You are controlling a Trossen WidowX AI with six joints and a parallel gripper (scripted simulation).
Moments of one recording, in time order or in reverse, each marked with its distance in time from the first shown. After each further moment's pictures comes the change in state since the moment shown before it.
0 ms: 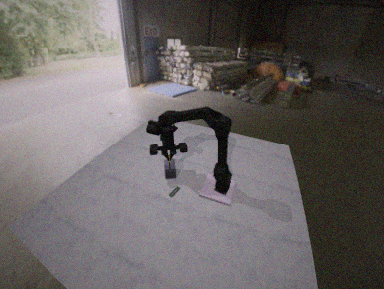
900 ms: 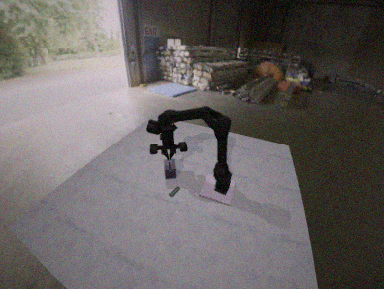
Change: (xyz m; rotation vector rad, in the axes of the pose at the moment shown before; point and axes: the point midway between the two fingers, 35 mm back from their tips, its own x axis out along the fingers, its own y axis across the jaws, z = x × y) arm -0.001 0.000 0.005 -0.002 0.003 -0.005
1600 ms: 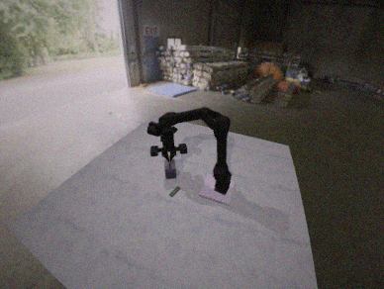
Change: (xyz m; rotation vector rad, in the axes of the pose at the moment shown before) arm 0.012 0.001 0.000 0.000 -0.001 0.002
